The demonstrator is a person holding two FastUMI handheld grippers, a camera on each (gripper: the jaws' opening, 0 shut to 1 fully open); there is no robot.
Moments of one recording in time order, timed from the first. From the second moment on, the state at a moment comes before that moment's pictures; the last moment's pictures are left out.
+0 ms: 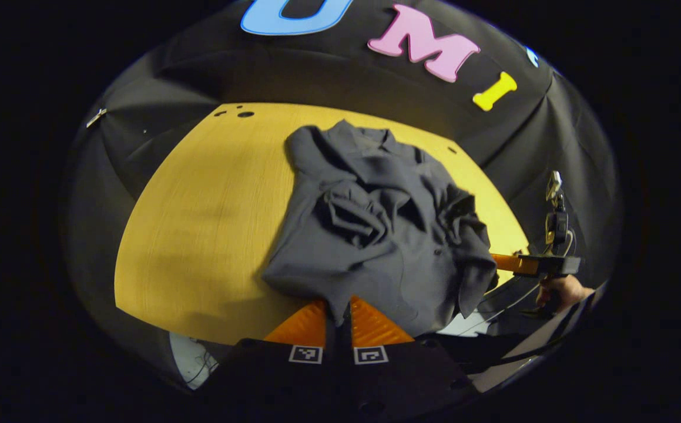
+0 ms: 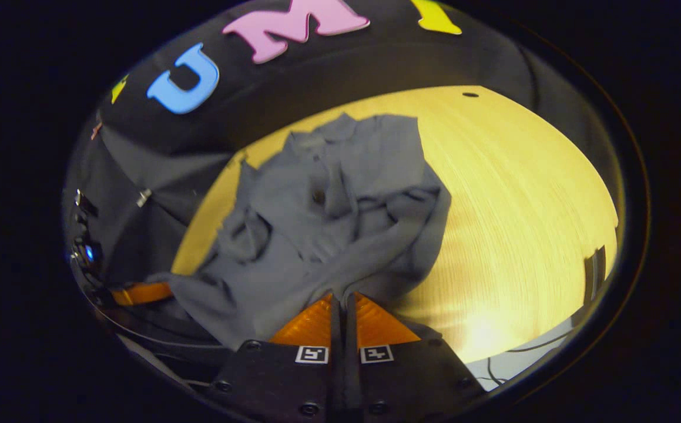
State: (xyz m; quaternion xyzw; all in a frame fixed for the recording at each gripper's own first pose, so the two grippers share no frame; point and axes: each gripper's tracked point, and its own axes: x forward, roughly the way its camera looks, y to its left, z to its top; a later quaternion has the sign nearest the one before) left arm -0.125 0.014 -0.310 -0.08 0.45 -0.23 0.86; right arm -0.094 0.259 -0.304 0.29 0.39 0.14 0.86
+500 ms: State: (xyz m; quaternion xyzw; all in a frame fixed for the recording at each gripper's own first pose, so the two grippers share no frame) left arm 0.059 -0.030 -0.245 -0.12 0.31 -0.23 0.92; right arm 0.054 0.235 -0.243 0.39 0.25 0.10 0.88
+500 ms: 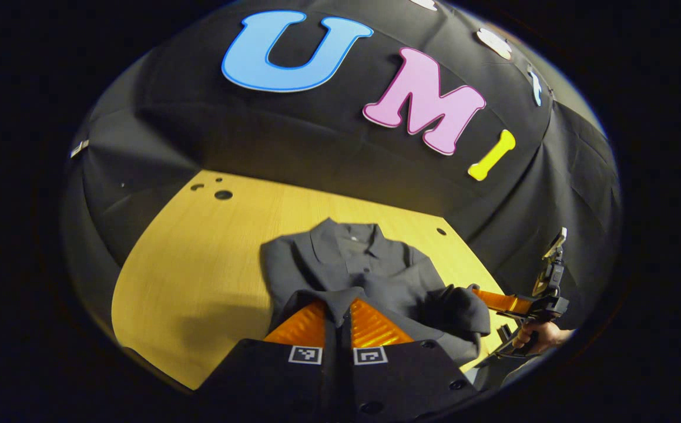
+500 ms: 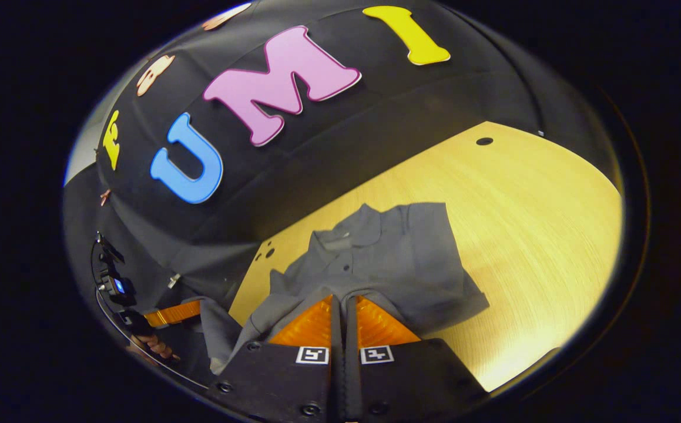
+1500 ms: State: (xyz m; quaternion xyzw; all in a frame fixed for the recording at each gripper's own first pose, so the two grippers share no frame) left arm 0.239 -0.035 -0.371 -0.01 0.34 -0.13 0.93; right arm 0.242 0.205 -0.341 0.31 0.31 0.06 0.90
